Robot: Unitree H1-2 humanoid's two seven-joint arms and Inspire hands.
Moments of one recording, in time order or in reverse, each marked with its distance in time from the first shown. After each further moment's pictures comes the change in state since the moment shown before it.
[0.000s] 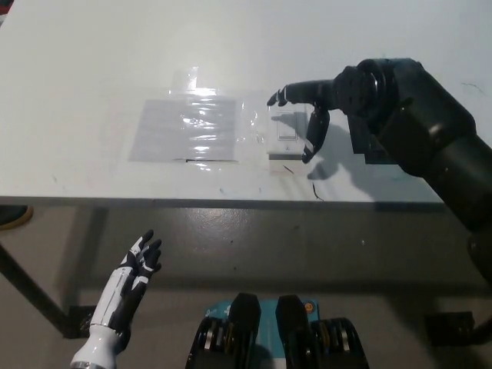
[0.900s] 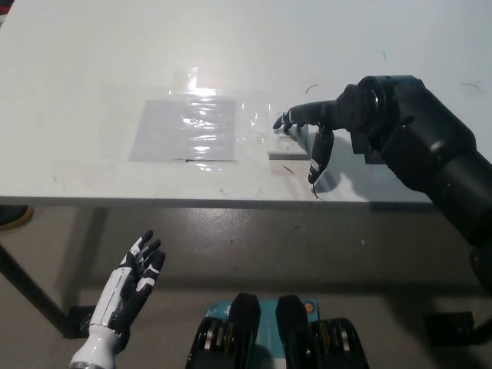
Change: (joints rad) left_arm 0.000 0.003 0.000 0.002 0.006 -0.001 0.000; right_arm 0.042 -0.007 -0.006 -0.043 -0.033 0.046 0.062
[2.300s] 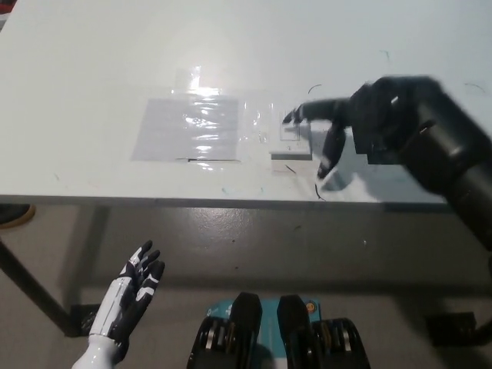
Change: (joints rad) left_arm 0.025 -0.001 -0.003 -0.001 0.009 0.001 0.000; right_arm 0.034 -0.065 -0.113 -0.137 -0.018 0.033 0.038
